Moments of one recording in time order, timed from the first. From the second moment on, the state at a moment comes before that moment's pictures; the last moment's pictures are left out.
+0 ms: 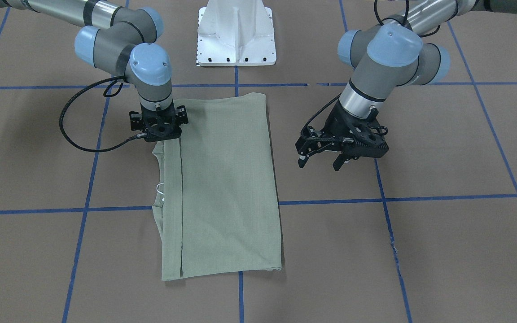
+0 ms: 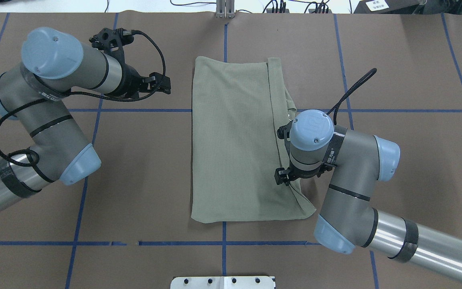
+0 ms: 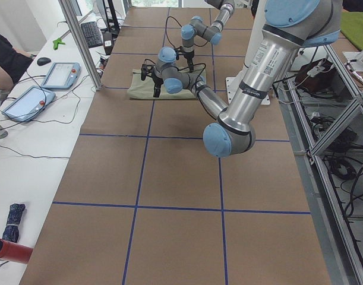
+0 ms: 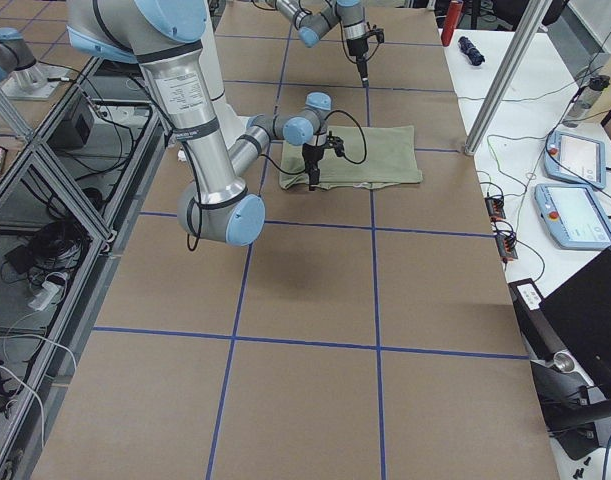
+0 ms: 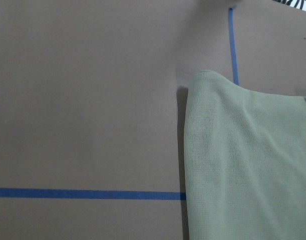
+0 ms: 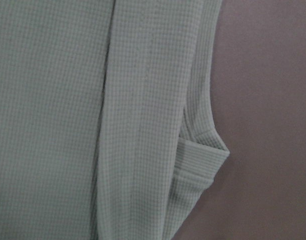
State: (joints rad) left arm -0.76 -2.09 -1.68 -2.03 -1.92 -1.24; right arm 0.50 -1.10 1.74 -1.70 1.90 0.92
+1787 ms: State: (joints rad) left arm -0.76 -2.10 -1.72 -2.03 -1.91 -1.24; right arm 0.55 -1.07 1.73 -1.69 1.90 0.91
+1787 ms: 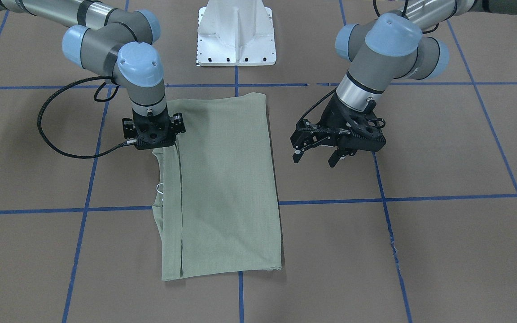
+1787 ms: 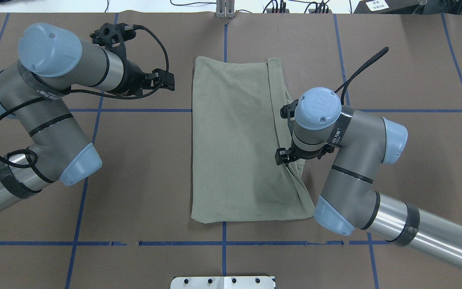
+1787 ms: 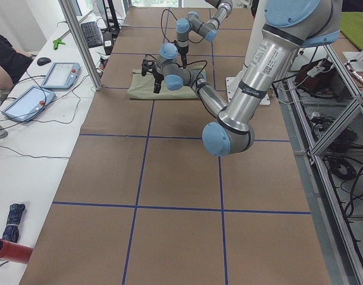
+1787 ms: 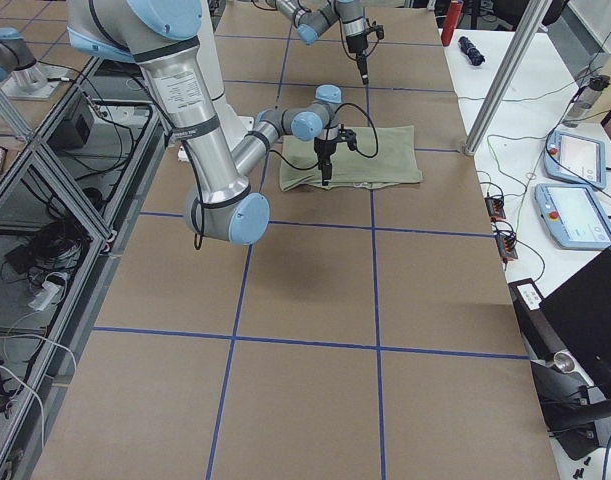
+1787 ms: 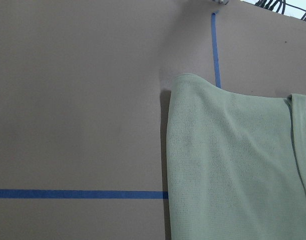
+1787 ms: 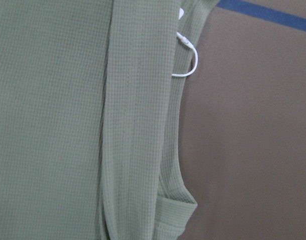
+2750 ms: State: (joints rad) left arm -0.76 -2.10 -1.76 -2.03 -1.88 -1.24; right arm 0.52 -1.08 1.71 -1.70 1.95 0.91
